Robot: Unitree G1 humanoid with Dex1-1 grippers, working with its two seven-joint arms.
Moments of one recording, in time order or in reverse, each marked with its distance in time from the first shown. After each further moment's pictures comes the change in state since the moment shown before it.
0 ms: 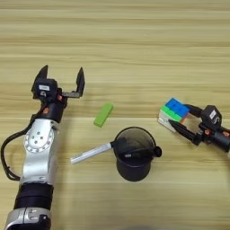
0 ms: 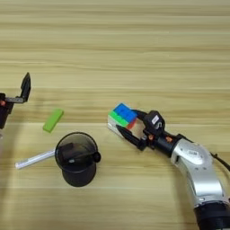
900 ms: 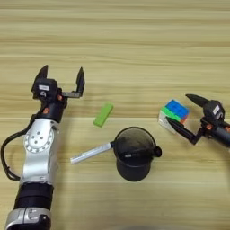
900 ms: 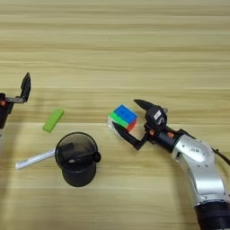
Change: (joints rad) left arm 0.000 0.000 0.000 0.000 0.000 -0.003 -0.001; right arm -0.001 0.001 -0.021 -0.101 0.031 0.007 -0.009
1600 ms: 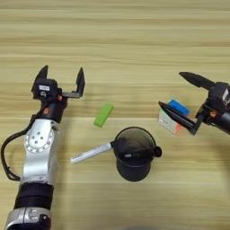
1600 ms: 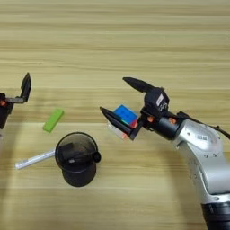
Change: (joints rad) left arm -0.002 0.000 -0.001 0.008 0.001 -0.006 0.000; right arm 0.015 -0.053 0.001 -0.410 0.168 0.186 0.033
